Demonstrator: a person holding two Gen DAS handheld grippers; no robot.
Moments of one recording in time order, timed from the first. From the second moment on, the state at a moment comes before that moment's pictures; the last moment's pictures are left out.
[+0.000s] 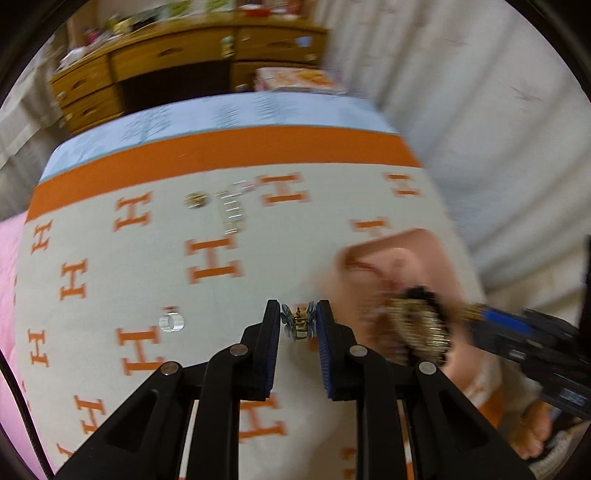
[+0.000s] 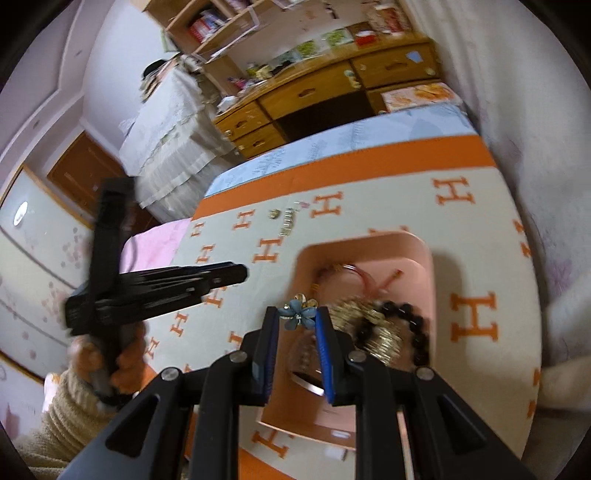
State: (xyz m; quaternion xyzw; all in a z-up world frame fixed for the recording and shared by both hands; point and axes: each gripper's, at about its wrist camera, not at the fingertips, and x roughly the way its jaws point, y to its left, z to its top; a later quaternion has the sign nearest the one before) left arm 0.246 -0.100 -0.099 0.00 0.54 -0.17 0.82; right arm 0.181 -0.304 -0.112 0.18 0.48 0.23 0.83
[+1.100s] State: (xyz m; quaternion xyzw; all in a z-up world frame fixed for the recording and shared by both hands) left arm 0.183 -0.024 -0.099 -0.01 0.47 -0.09 0.88; right arm 0.182 -0.292 -0.123 0.12 0.49 0.18 0.85
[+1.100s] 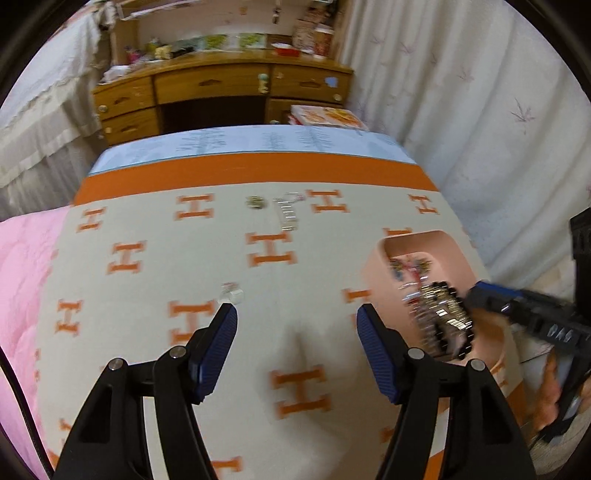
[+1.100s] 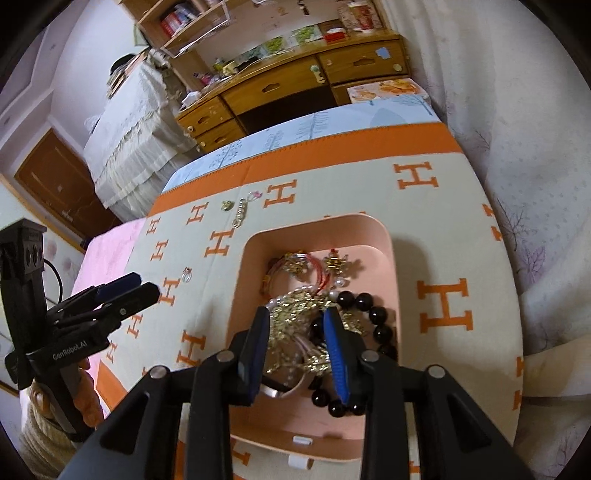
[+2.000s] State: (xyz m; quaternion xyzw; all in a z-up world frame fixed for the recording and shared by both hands) left arm 0.307 0.029 -0.024 0.13 0.47 -0.01 0.87; right arm 0.331 -0.173 -0.039 0.04 0.53 0.22 0.82
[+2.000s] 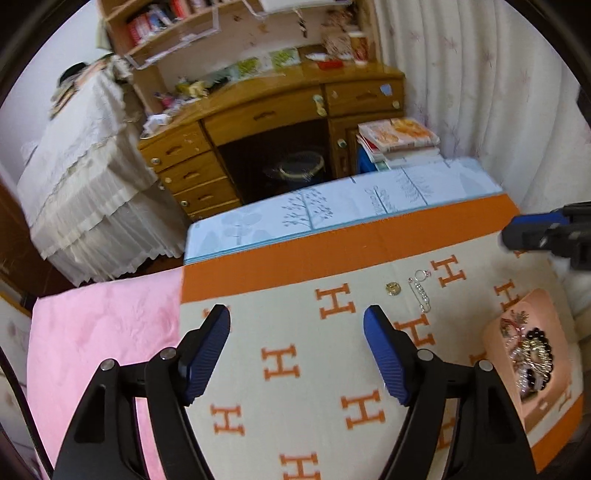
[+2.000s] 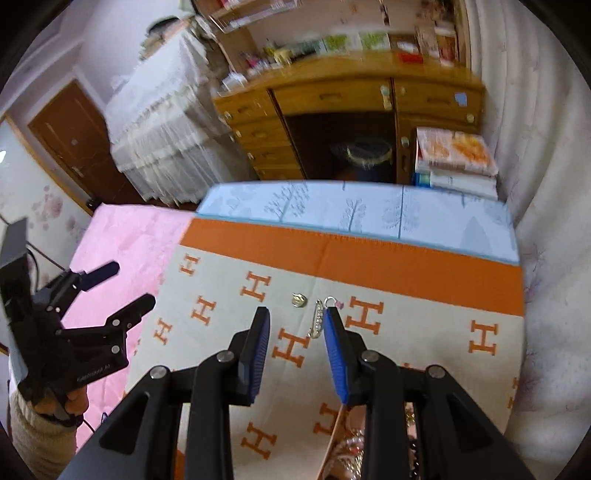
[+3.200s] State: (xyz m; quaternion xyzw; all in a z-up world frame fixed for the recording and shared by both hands) left arm 0.406 -0.006 -0.159 0.03 0.59 -0.05 0.81; right arm 0.361 -0.168 -0.178 0.03 0.62 0.17 0.77
